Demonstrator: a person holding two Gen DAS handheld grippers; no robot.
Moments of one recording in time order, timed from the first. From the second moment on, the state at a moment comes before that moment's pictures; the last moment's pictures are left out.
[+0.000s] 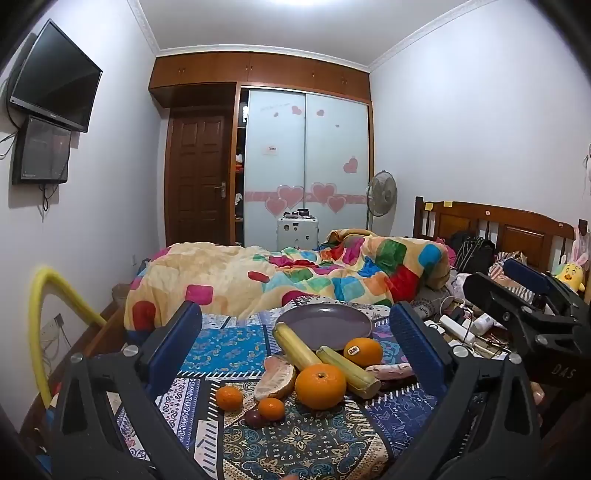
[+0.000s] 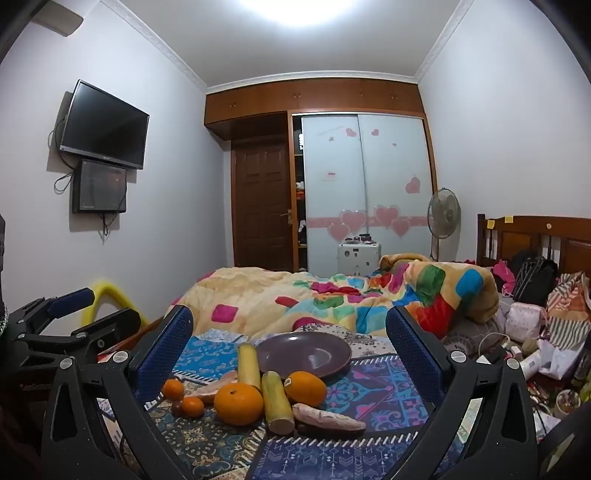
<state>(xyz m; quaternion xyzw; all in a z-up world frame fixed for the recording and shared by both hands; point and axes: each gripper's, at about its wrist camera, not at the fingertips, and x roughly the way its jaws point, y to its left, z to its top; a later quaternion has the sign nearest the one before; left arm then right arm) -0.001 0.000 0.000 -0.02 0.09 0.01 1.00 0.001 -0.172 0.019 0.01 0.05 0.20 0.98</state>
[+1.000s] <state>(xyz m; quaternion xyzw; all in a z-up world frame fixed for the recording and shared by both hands) -0.002 0.001 0.002 -0.02 0.09 0.00 1.00 0.000 -0.169 0.017 0.00 0.05 0.20 0.98</state>
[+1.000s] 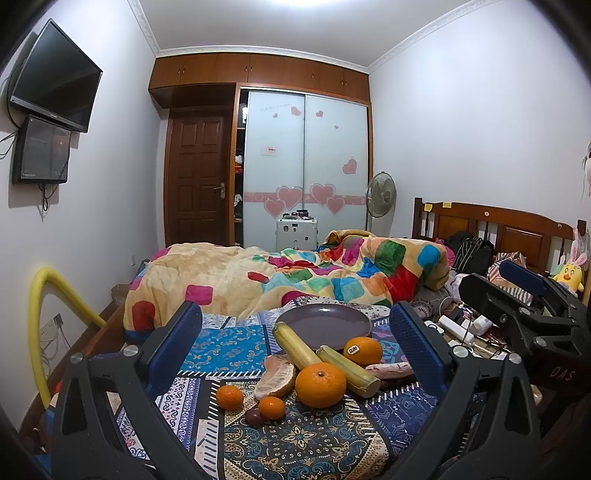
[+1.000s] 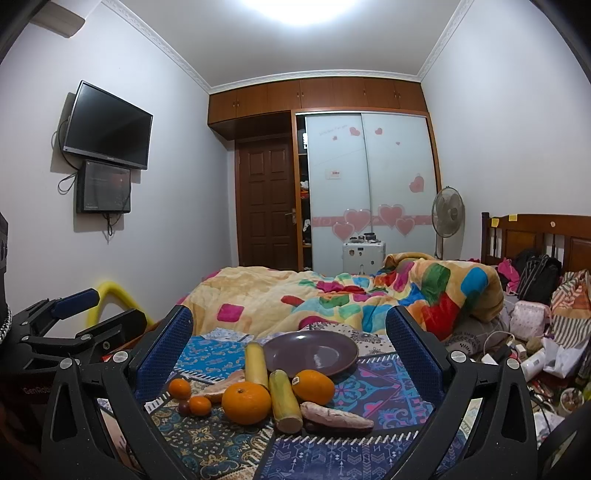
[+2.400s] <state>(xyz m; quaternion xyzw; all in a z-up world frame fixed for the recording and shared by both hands) 0.000 0.007 -0.004 -0.02 0.09 0.01 1.00 -0.001 -0.170 0.018 0.01 0.05 0.20 0.98</state>
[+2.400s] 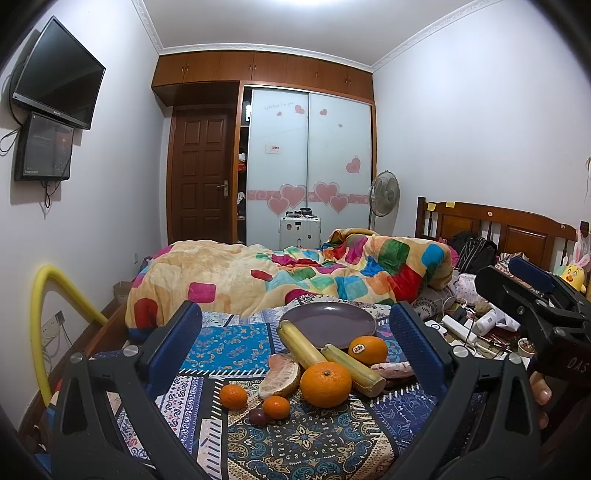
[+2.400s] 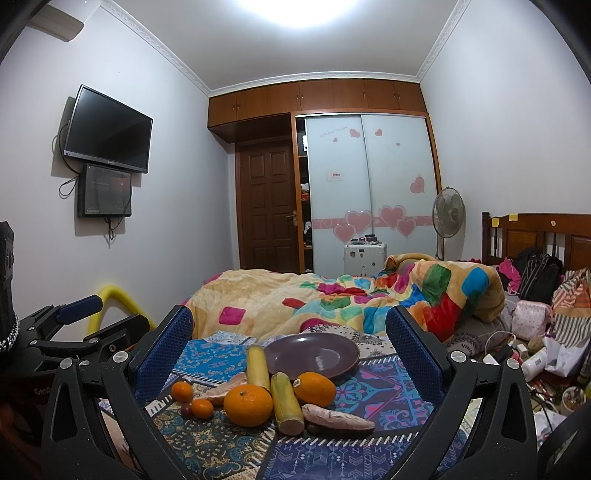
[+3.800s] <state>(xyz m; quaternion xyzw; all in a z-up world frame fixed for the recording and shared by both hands) 0.111 0.024 -0.068 0.01 0.27 0.00 0.96 0.104 -0.177 -0.049 -0.05 0.23 0.20 0.95</state>
